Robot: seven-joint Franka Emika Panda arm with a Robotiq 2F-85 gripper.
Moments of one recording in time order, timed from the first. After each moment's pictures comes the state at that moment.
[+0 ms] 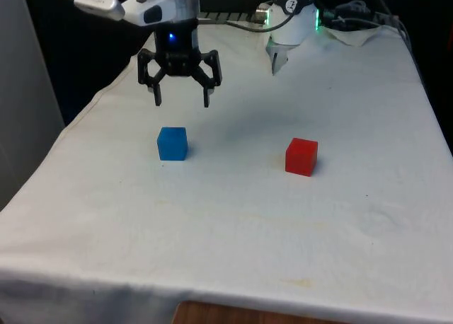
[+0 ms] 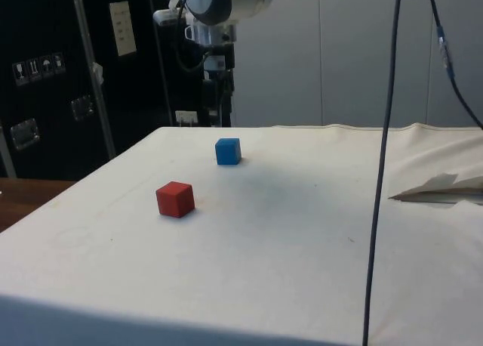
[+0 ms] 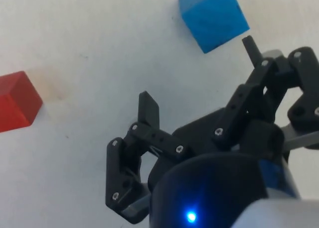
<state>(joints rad) 0.06 0.47 -0.37 -1.93 0.22 2.43 -0.52</state>
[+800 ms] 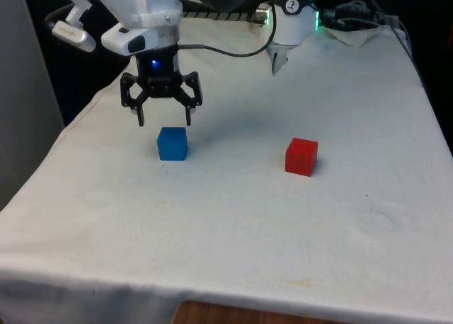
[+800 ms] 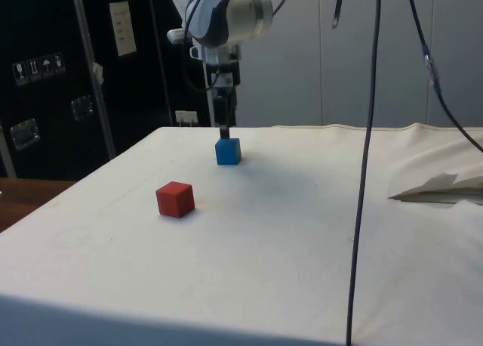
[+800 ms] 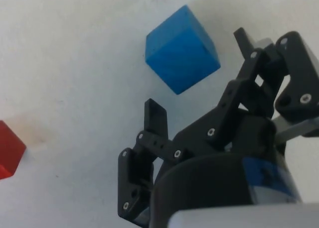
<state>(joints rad) 0.03 0.60 -0.40 -1.85 0.31 2.44 -0.72</state>
